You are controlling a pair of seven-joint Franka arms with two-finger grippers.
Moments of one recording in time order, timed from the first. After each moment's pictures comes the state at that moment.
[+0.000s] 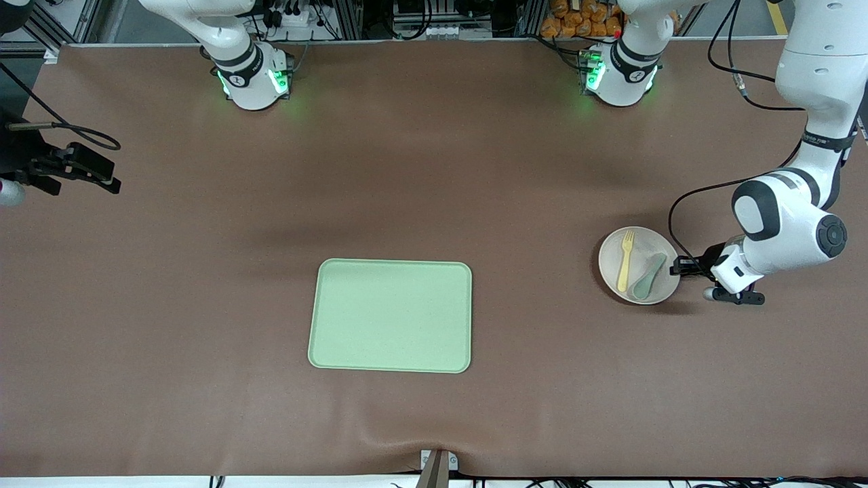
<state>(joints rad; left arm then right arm) 0.22 0.51 -0.07 -1.99 -0.22 2.36 0.40 -0.01 0.03 0.01 -1.51 0.03 1.53 0.00</state>
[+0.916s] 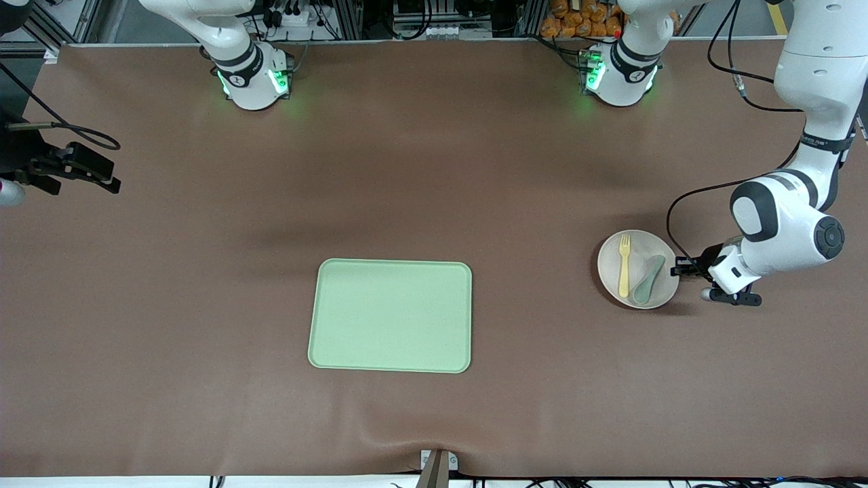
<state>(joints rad) 0.22 0.52 -0.08 -1.98 -0.22 2.36 0.41 -0.01 0.03 0.01 -1.51 0.03 1.53 0.00</state>
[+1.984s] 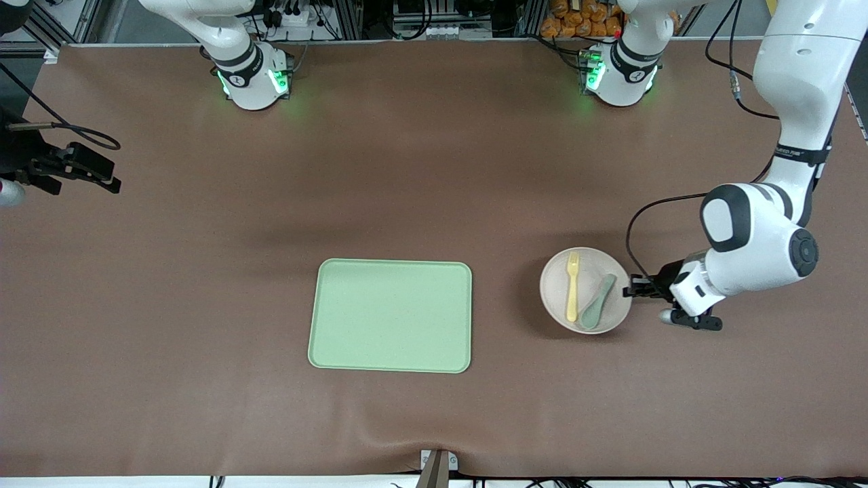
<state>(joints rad) 0.15 0.52 -0.30 -1.78 -0.30 2.25 0.14 -0.01 0.03 0.01 -1.51 0.03 1.53 0.00</state>
